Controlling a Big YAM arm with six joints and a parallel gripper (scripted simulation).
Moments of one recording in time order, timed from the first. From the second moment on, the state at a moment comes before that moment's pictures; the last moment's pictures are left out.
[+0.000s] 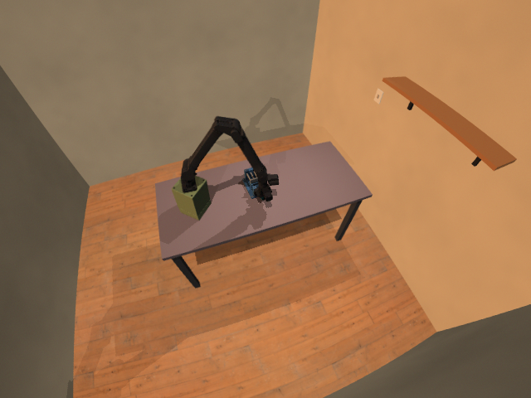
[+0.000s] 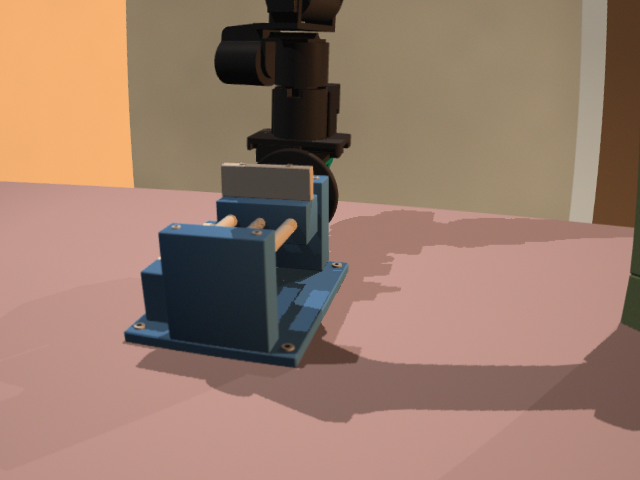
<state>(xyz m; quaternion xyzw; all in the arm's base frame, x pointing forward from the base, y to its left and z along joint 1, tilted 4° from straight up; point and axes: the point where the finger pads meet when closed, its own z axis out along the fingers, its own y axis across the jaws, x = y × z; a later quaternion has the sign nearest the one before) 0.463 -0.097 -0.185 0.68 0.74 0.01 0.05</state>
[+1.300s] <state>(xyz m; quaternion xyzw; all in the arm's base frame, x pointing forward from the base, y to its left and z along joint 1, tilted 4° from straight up) 0.427 -0.099 -0.171 0.68 0.74 0.01 0.04</state>
